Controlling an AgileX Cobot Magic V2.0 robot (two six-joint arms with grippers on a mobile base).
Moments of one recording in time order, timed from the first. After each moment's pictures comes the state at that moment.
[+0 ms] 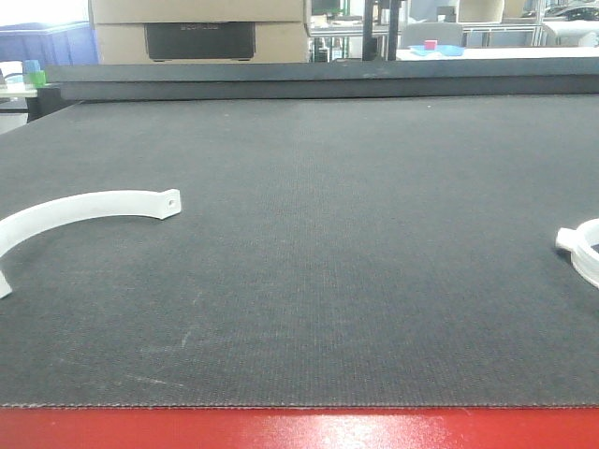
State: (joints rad) left arm -0.02 0.08 -0.47 -0.12 0.49 -0.03; right arm -0.10 0.07 -0.53 0.08 0.42 0.01
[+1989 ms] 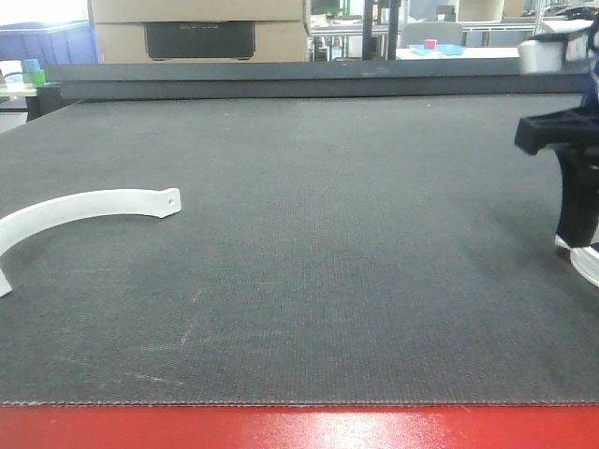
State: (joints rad) left arm -0.02 1.20 -0.95 -0.08 0.93 -0.03; right arm 0.10 1.63 -1.10 0.07 0.97 0.07
